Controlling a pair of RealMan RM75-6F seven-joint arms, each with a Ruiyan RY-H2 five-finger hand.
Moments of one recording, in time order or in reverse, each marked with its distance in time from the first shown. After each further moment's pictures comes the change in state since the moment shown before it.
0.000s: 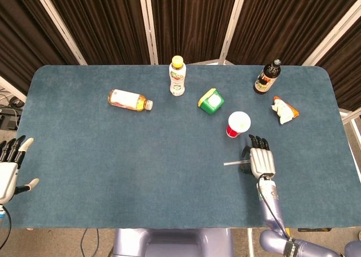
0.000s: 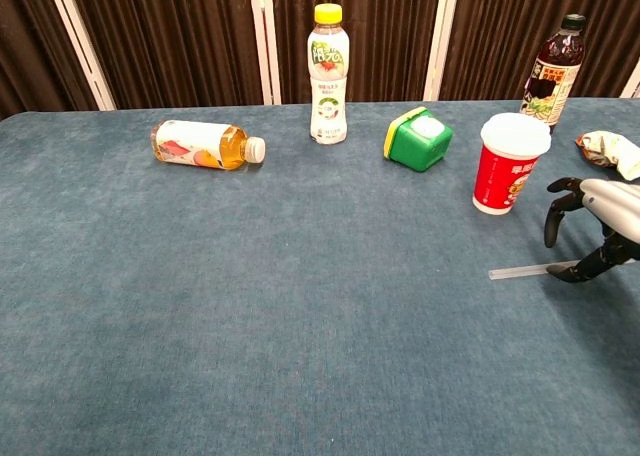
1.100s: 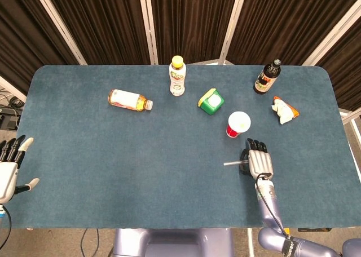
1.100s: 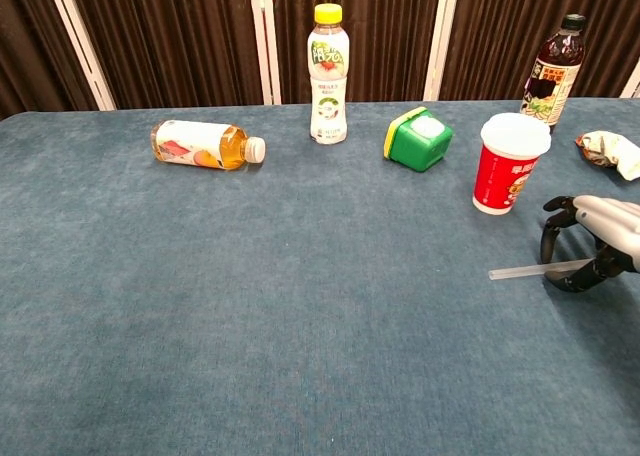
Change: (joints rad) left arm 0.000 0.000 -0.001 0.000 -0.002 0.000 -0.004; right arm 0.019 -0.006 0.002 0.005 0.083 -0.052 -0.021
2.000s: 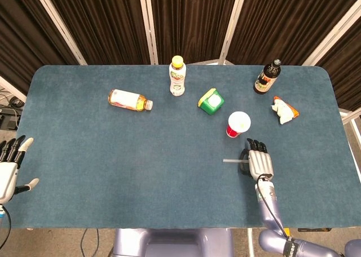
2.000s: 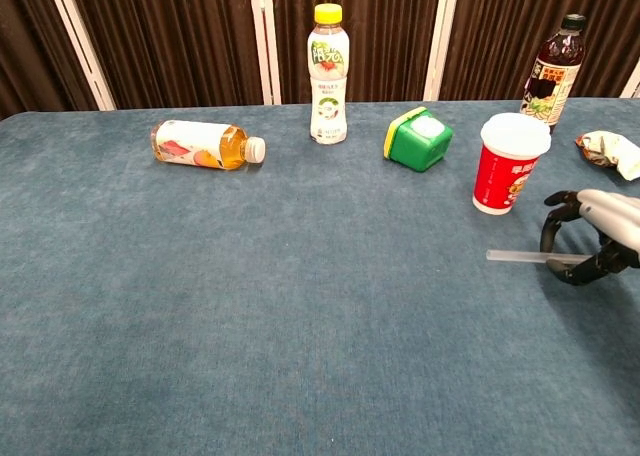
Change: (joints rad) left arm 0.000 0.001 0.001 0.002 0.003 0.000 -0.005; right arm -0.013 0.026 -0.001 -0.062 -0.012 0.038 0.027
